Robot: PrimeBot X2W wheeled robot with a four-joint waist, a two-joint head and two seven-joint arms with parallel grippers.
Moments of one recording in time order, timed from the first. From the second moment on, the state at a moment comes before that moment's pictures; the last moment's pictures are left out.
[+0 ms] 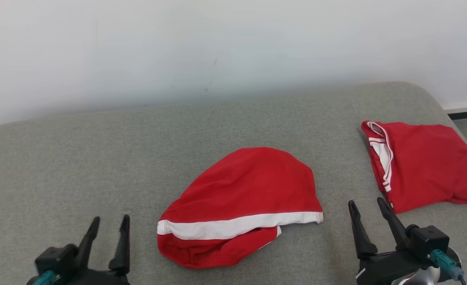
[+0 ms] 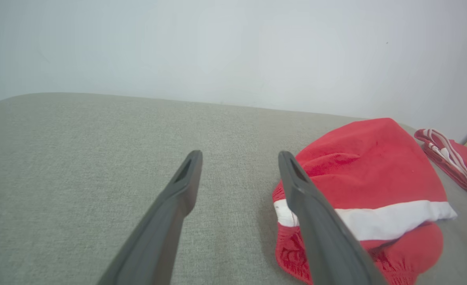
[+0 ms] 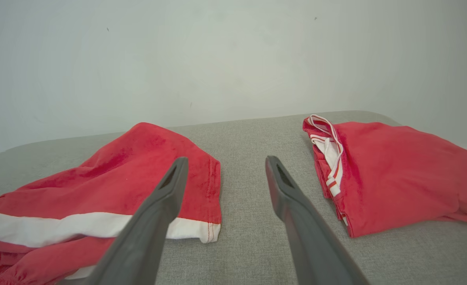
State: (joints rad) left arm -0.14 0.27 -0.26 0.32 -0.51 0.00 -0.26; right arm -0.11 -0.14 0.11 0.31 0.25 0.13 -0.20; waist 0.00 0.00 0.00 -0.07
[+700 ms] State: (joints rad) left arm 0.03 0.07 0.05 0.13 -0.32 -0.10 -0.26; right arm -0.06 -0.14 0.02 0.34 0.24 0.13 -0.19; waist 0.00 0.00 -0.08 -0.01
